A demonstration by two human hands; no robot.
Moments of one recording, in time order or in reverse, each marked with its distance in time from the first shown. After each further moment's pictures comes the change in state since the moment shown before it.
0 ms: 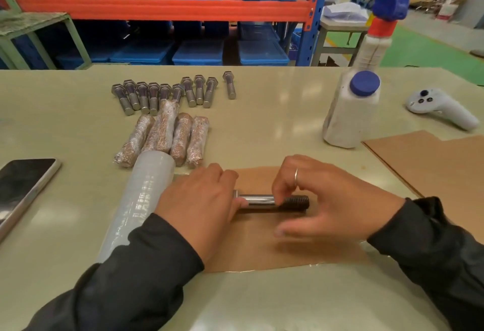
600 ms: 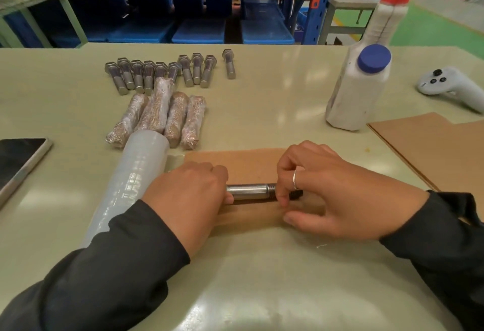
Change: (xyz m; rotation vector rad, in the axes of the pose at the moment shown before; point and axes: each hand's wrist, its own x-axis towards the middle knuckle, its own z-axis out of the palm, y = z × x) left_hand -0.005 -0.004 0.008 0.132 -0.179 0.030; right_hand -0.012 -0.004 0.000 -0.222 -0.142 0.000
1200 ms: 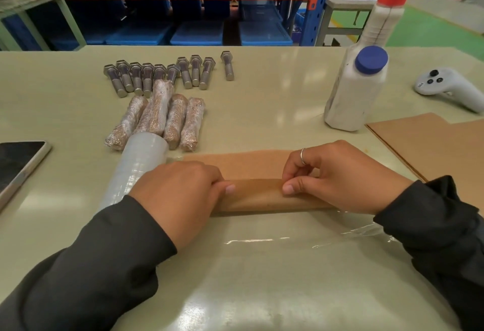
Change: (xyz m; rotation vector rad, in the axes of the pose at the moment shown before) left_hand -0.003 -0.010 -0.016 -0.249 -0.044 -0.074; right_hand 0.012 0.016 0.002 0.301 0.103 0.337
